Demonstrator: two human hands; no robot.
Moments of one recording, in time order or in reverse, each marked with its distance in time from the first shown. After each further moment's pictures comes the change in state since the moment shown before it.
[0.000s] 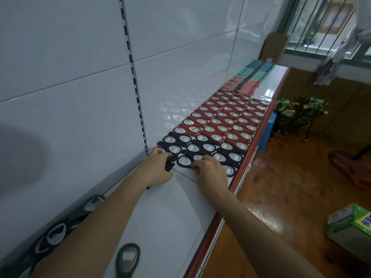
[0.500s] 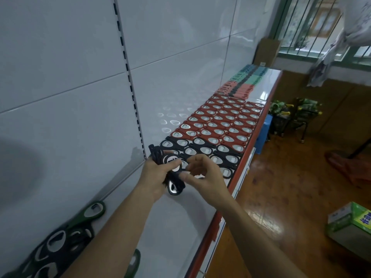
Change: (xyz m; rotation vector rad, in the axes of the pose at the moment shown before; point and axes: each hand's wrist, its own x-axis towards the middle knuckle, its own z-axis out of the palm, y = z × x) left_hand -0.028 0.039 0.007 -1.495 0.167 -0.182; right_hand -0.025 -0.020 -0.042 0.911 -0.096 0.167
